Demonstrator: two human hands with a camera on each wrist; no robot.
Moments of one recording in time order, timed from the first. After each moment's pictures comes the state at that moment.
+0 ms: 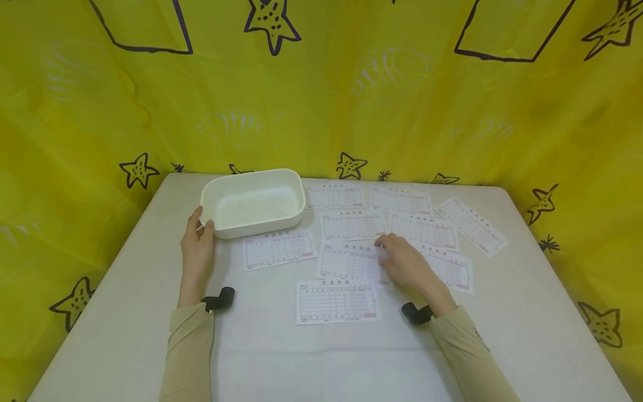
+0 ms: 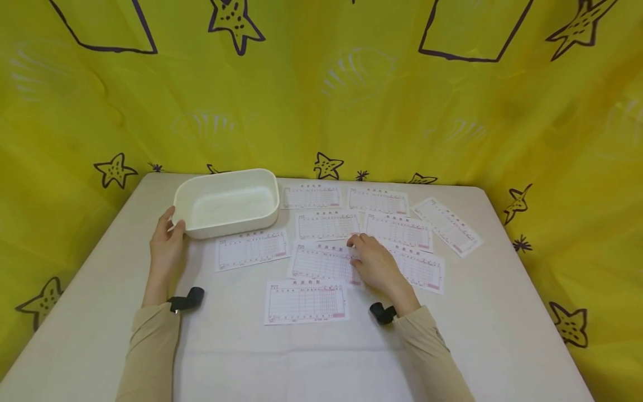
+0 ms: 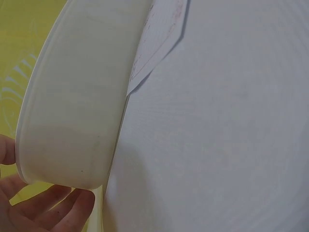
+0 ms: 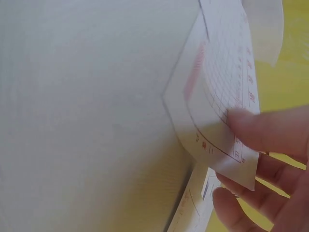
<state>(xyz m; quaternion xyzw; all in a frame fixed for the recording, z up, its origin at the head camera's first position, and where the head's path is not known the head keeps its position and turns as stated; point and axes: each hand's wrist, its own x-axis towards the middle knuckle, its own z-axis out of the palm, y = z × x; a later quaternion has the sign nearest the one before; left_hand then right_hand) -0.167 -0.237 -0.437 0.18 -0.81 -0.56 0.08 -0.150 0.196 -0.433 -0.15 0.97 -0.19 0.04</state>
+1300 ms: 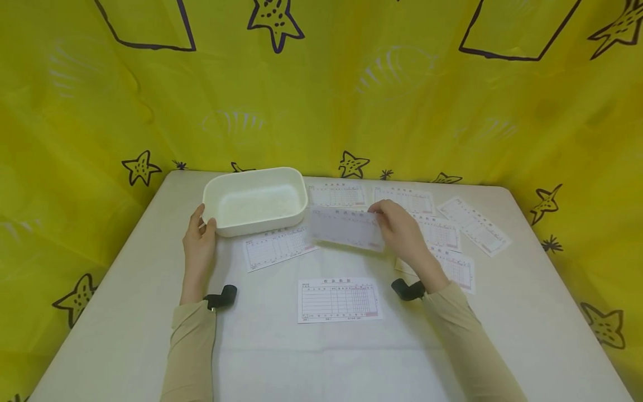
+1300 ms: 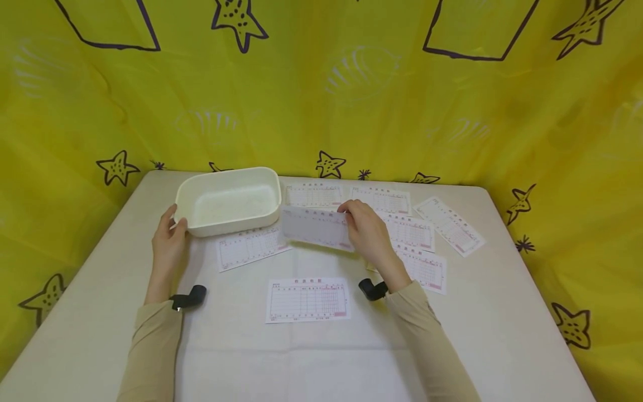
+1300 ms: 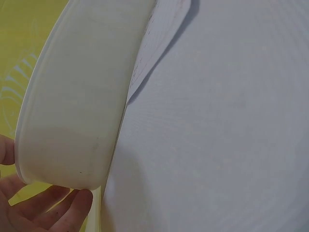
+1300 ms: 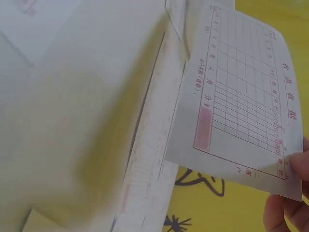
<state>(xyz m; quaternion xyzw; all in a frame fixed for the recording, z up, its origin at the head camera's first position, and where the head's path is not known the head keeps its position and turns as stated) -0.170 -0.237 -0.437 0.19 -0.81 -0.56 0.08 -0.181 0.170 -0.386 -0.18 0.93 -0.30 -0.12</state>
